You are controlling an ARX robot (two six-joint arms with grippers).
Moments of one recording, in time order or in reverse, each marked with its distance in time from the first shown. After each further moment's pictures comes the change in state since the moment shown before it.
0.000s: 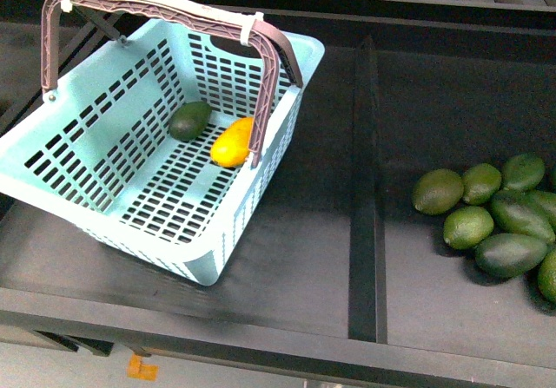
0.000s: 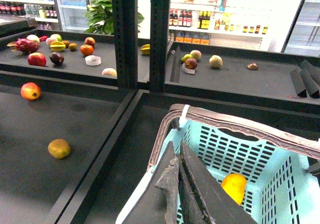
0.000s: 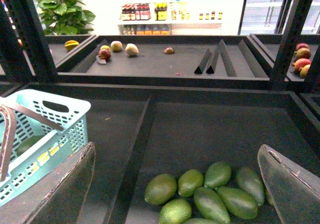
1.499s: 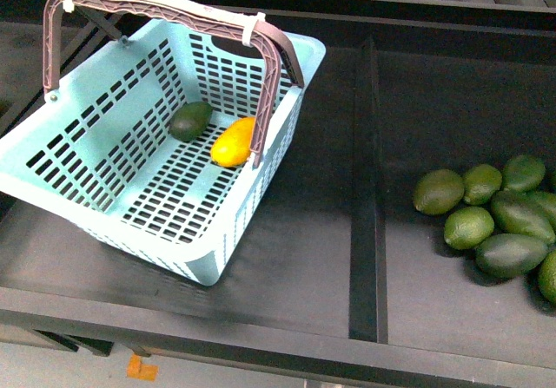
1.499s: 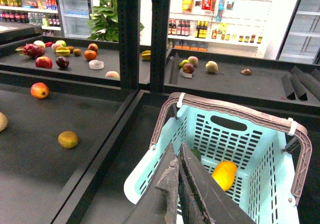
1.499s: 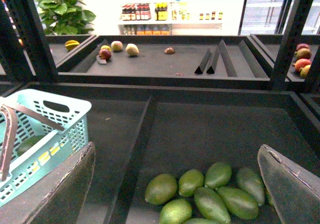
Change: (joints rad) left arm 0.000 -0.989 -0.103 -0.864 0.000 0.003; right arm 0.000 0.000 0.000 0.000 0.000 0.000
